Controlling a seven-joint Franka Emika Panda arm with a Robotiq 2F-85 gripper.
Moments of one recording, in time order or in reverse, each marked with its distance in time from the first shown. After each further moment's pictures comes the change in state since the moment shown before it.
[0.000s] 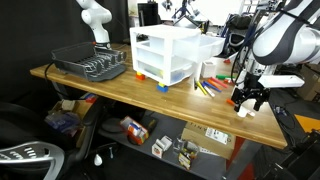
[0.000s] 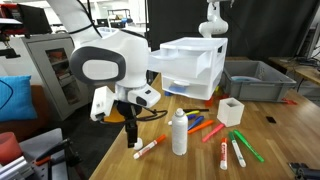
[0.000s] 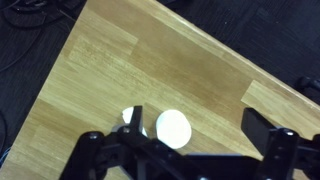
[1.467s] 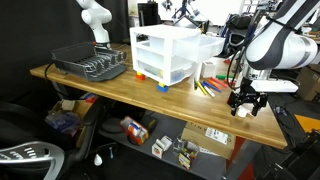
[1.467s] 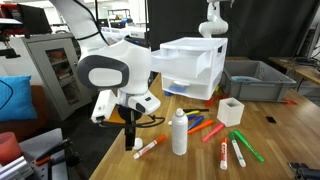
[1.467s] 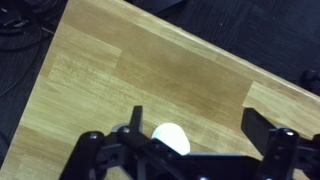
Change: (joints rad) arm -0.032 0.075 0.043 0.041 0.037 -0.003 0.075
